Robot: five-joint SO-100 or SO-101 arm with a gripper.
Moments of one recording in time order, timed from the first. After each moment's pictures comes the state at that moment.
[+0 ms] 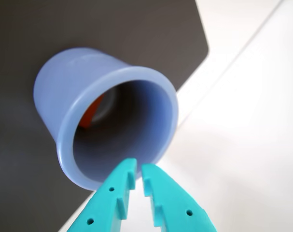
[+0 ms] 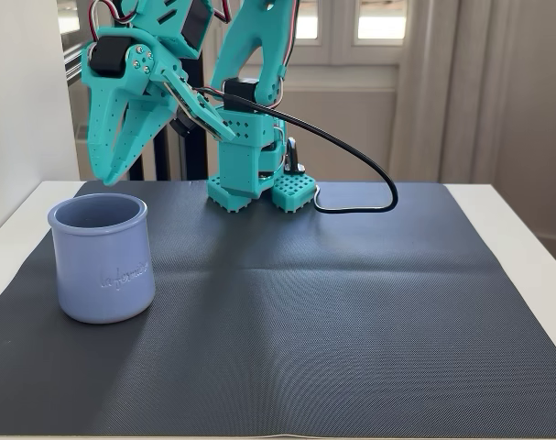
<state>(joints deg) 26.6 126.2 128.1 48.3 8.2</state>
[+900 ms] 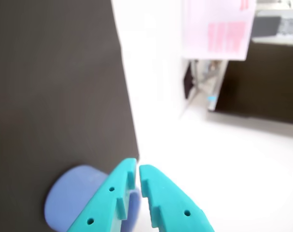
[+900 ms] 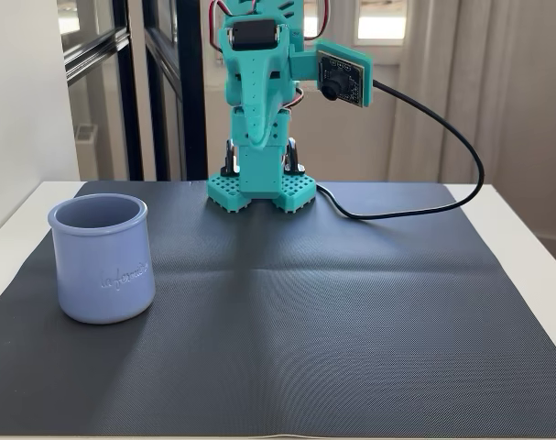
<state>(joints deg) -4.0 186.2 162.2 49.0 8.2</state>
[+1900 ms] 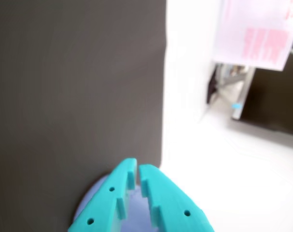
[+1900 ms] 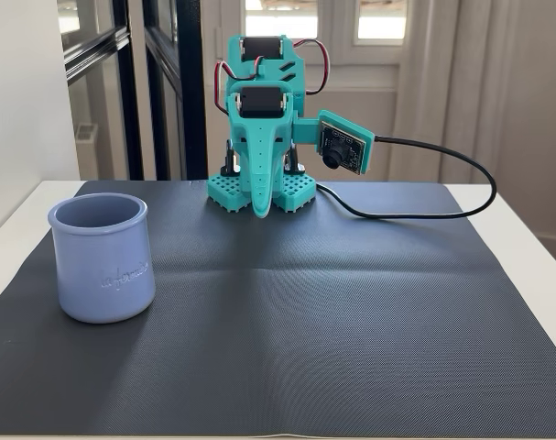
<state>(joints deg) -2.5 194.2 180.3 43.6 3.4</state>
